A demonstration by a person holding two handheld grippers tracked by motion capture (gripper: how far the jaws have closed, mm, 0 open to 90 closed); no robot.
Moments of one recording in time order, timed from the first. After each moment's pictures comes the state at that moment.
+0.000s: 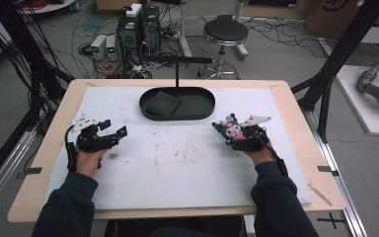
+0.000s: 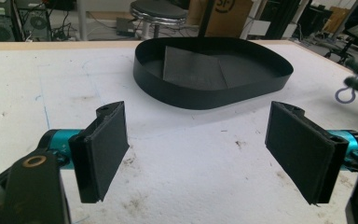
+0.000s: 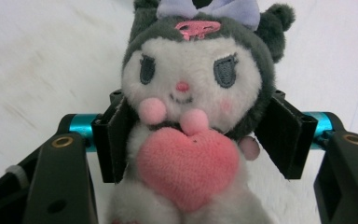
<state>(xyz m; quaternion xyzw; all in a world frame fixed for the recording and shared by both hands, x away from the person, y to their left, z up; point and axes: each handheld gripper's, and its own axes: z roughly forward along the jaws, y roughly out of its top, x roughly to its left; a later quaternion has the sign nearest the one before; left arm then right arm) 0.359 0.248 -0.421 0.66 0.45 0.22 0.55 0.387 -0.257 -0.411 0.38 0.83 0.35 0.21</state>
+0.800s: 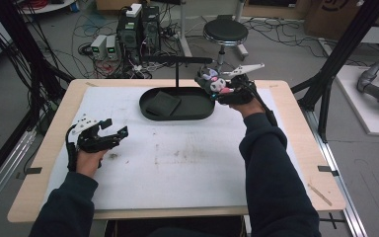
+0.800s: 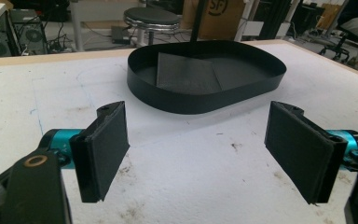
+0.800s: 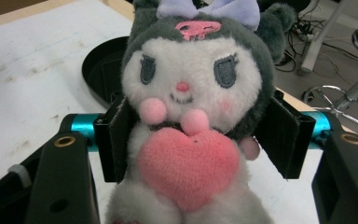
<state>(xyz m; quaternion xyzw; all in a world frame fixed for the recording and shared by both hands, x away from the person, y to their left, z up) 0.358 0.247 -0.420 0.67 0.44 0.24 0.55 0.471 -0.210 -0.303 0.33 0.82 0.42 0.20</state>
